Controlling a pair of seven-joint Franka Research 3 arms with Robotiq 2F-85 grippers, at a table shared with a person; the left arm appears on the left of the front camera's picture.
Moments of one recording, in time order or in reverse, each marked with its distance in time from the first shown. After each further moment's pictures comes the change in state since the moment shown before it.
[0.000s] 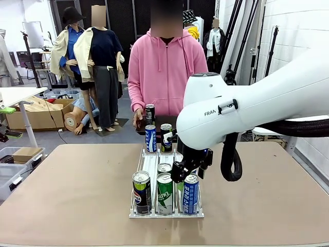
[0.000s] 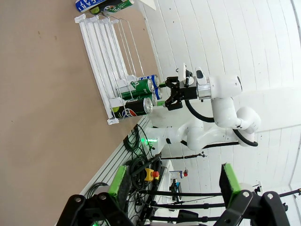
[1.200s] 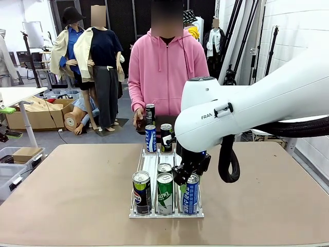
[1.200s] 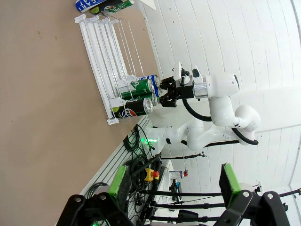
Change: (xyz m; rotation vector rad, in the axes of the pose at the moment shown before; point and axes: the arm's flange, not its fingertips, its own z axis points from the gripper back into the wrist) left arm 0.000 0.000 0.000 0.000 0.000 0.000; right arm 0.007 -0.001 -0.011 -0.006 0.021 -0.004
